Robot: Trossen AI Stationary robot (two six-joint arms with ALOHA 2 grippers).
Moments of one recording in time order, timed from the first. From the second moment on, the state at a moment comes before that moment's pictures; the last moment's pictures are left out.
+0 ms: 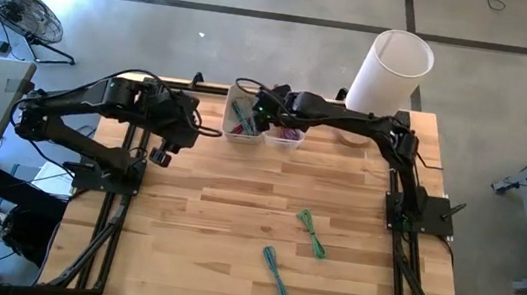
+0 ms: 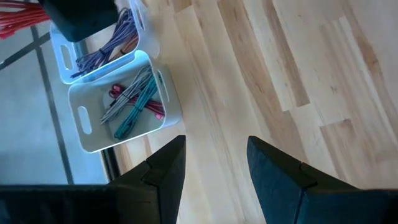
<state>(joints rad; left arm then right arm) 0.10 1.15 1.43 -1.31 -0.15 0.52 -0.32 2.08 1.90 -0.97 0.50 0.79</state>
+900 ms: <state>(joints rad) 0.10 1.15 1.43 -1.32 -0.14 0.49 -0.33 2.09 1.90 -0.90 0.43 0.63</state>
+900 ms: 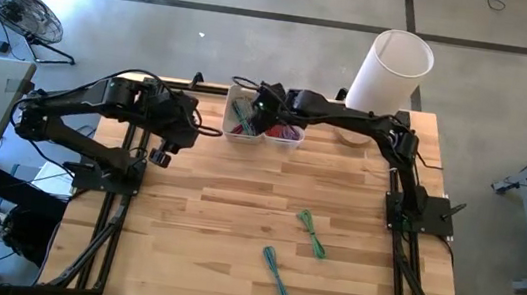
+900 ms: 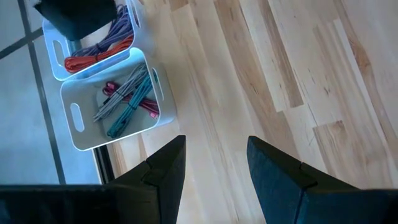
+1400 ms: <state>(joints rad) 0.10 1.15 1.43 -1.42 -0.12 0.50 -0.16 1.89 1.91 -0.88 -0.09 0.22</state>
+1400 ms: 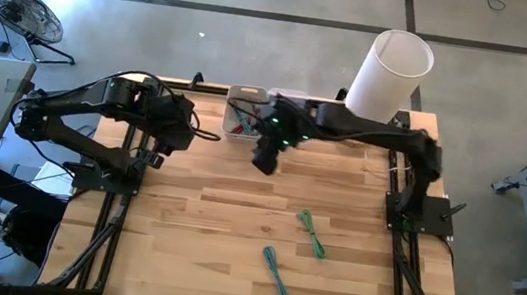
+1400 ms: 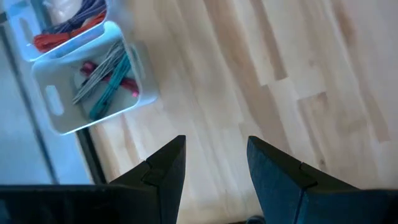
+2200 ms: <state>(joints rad) 0.10 1.20 1.43 -1.19 0.00 0.36 0.27 1.58 1.83 -1.50 0.01 0.59</state>
